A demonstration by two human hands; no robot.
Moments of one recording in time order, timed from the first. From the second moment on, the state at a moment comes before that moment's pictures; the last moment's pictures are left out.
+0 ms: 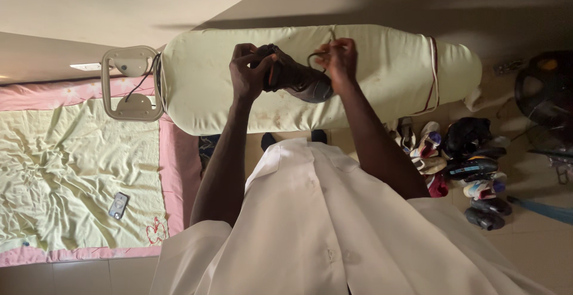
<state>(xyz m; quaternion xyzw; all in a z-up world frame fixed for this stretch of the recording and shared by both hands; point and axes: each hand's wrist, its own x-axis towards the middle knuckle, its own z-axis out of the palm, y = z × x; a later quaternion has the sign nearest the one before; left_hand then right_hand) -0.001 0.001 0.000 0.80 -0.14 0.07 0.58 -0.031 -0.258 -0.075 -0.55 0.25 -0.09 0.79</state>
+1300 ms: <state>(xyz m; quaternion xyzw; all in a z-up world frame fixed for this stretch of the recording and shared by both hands) -0.060 0.000 -0.015 0.83 0.02 0.09 0.55 -0.078 -0.259 0.052 -0.93 0.05 -0.07 0.37</state>
